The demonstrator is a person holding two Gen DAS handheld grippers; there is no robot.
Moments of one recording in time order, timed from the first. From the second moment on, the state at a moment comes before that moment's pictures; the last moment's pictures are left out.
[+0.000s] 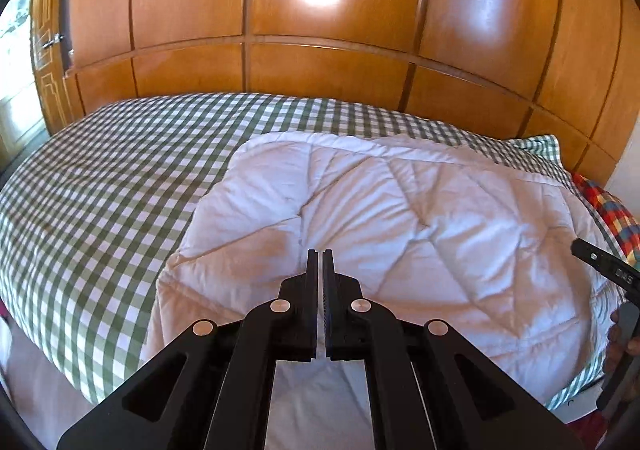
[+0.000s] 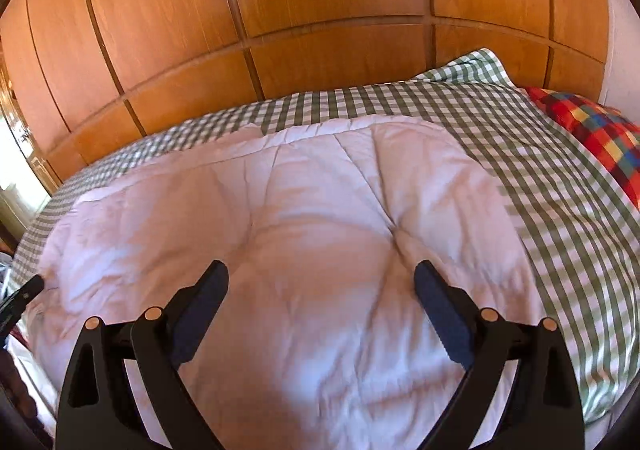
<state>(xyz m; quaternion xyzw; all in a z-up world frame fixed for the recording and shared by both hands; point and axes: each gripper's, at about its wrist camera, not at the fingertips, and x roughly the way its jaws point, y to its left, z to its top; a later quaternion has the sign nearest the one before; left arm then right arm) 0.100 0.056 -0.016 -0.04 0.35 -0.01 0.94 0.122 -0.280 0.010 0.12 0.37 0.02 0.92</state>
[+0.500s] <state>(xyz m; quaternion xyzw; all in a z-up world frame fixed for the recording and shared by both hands) 0.118 0.058 -0.067 -0.06 0.41 -0.02 0.91 0.093 -0.374 -0.061 0.25 0.42 -0.03 0.87</state>
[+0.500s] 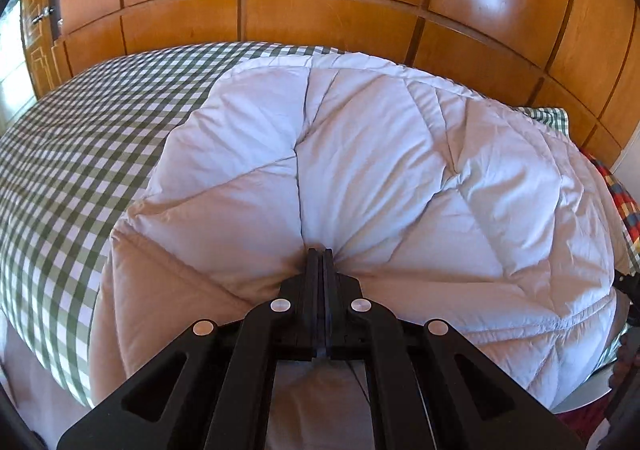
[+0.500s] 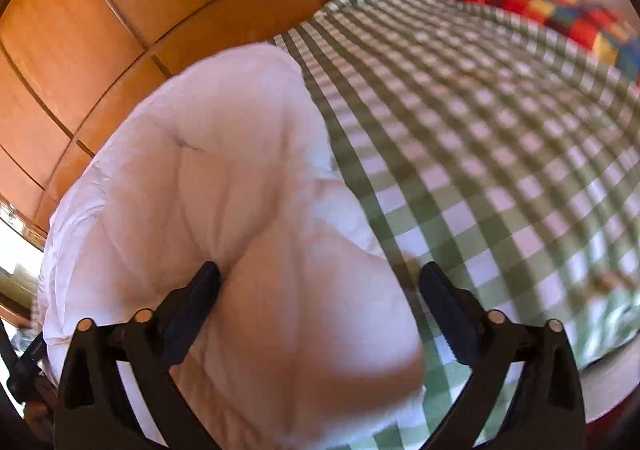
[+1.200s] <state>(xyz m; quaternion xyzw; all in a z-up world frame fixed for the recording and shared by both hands) 0.124 -0.058 -0.040 -0.06 0.40 -0.21 0.89 0.062 -0.440 -0.072 0.38 0.41 0.13 0.82</state>
